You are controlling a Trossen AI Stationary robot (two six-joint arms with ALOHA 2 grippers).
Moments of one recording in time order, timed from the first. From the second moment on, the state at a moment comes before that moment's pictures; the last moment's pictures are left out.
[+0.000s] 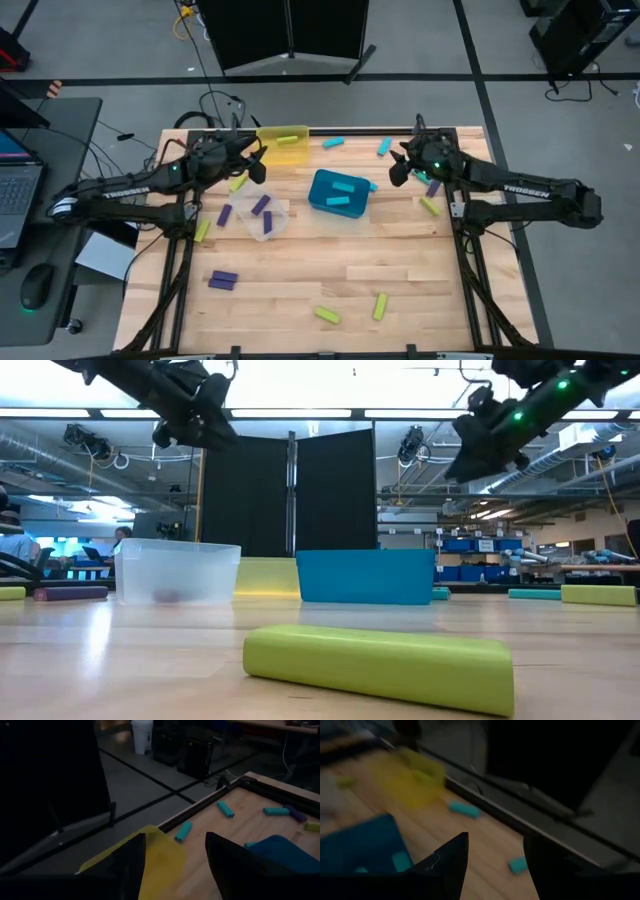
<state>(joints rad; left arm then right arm) 0.29 0.88 0.70 -0.13 -0.53 -0.23 -0.39 0.87 0.62 -0.28 0.46 0.23</state>
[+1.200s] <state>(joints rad) 0.30 0.87 0.58 0.34 -0.58 0.26 -0.44 0.95 0.67 -0.53 0.33 0.08</state>
